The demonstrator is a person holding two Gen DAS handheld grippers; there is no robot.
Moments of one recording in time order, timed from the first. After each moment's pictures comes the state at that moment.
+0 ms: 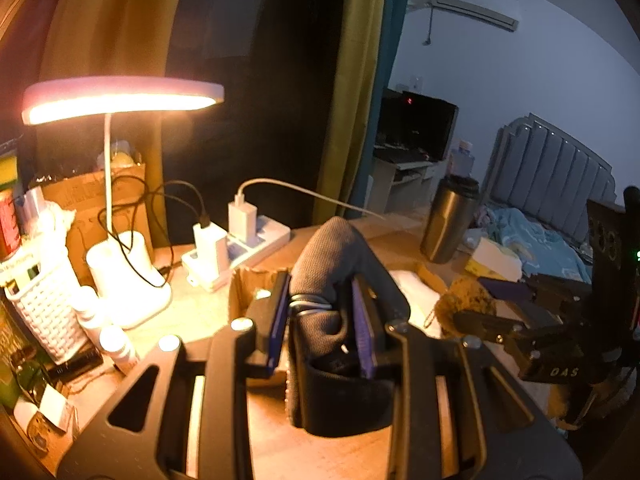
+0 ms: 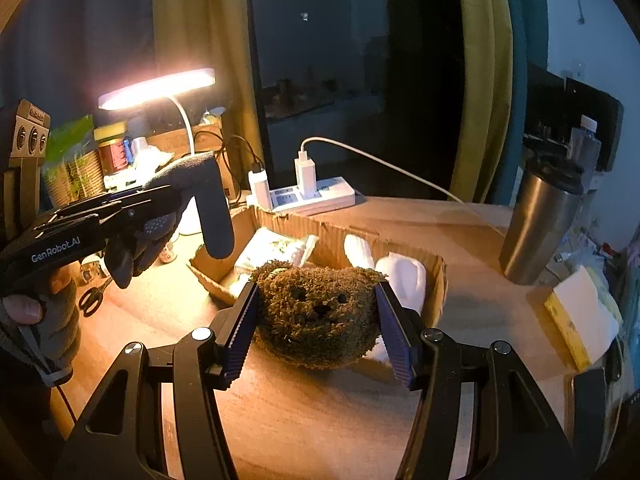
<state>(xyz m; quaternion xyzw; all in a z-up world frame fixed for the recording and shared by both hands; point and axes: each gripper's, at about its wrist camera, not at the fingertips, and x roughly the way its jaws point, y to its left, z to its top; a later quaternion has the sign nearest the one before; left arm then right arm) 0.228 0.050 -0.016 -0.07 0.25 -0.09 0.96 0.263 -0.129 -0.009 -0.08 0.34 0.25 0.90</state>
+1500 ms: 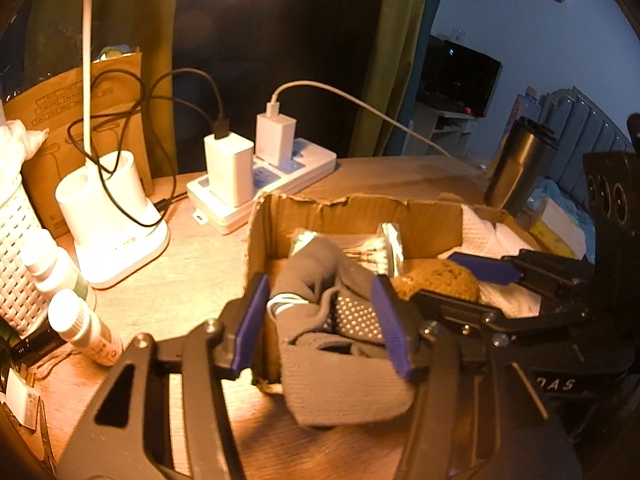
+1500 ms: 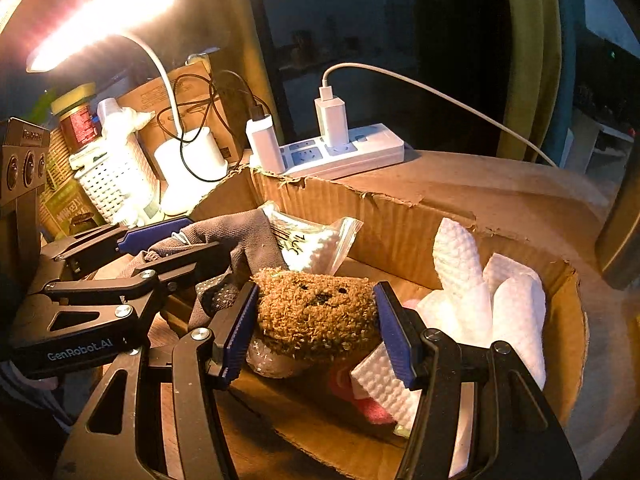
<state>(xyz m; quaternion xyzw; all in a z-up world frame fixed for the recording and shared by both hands) 0.299 0.063 -0.102 -0.08 0.36 -0.04 0.93 0.346 -0.068 -0.090 -0.07 0.42 0.29 0.86</state>
